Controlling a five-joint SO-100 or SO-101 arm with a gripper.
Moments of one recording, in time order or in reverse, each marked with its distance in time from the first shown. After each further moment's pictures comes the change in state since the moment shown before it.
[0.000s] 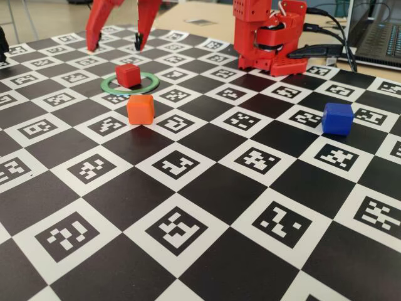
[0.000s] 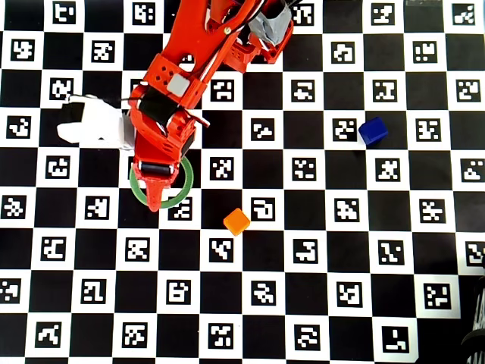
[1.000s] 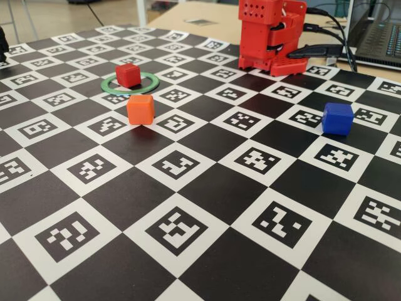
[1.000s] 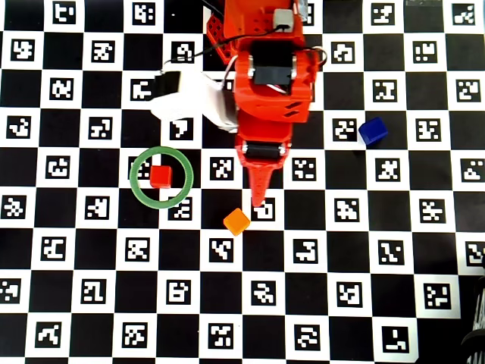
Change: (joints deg) arm -40.4 9.8 -22.7 26.1 35.1
